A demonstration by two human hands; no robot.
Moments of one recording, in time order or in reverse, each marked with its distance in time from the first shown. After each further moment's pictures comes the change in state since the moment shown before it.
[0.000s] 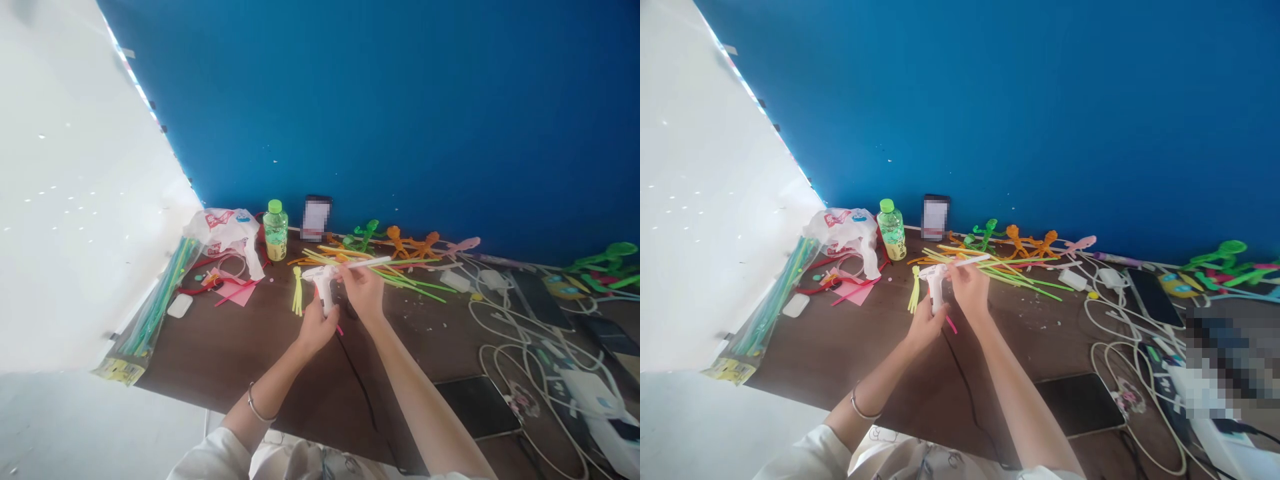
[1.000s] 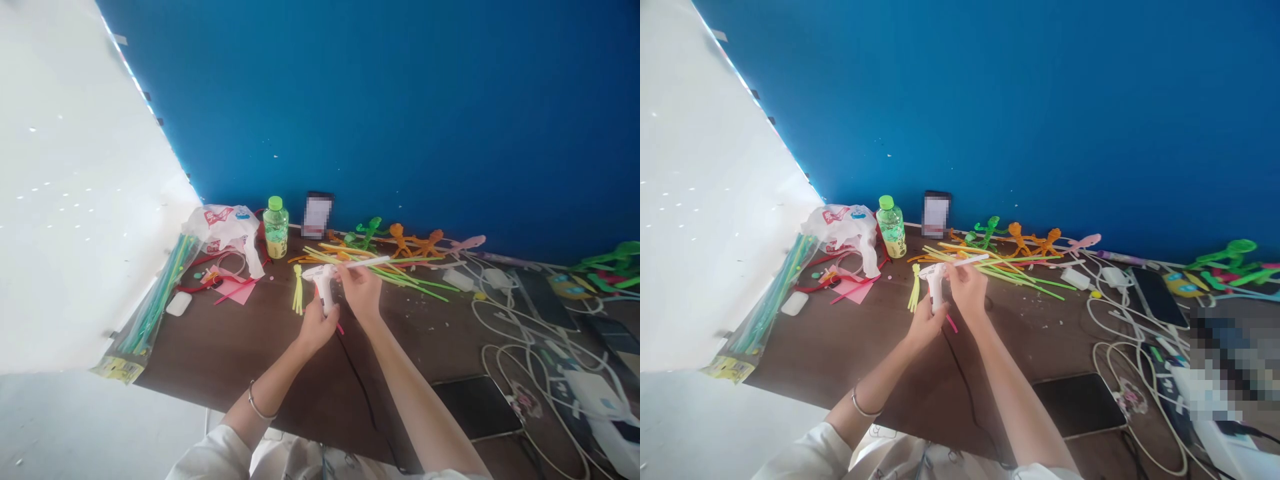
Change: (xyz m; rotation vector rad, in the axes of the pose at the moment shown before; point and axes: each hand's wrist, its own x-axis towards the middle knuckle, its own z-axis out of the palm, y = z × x) left_hand 0.002 -0.004 0.000 0.024 -0.009 0.009; right_hand -0.003 0.000 0.009 0.026 0.034 0.045
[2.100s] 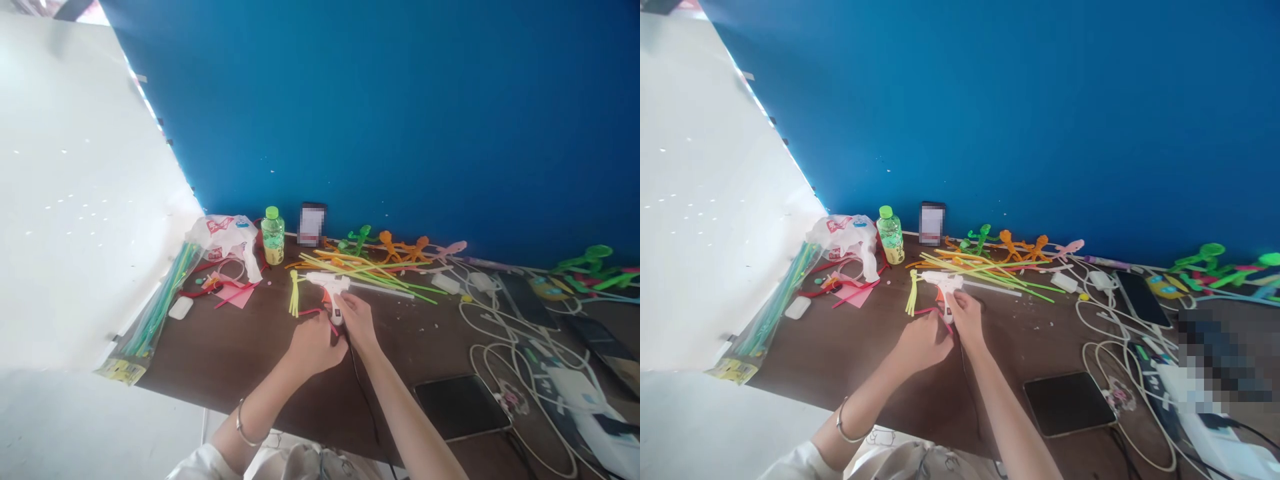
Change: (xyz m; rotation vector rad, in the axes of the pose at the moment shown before) left_hand -0.038 0.040 -0.014 0.693 -0.255 0.056; right_hand -0.046 0.019 -0.017 0.335 -0.134 0.519
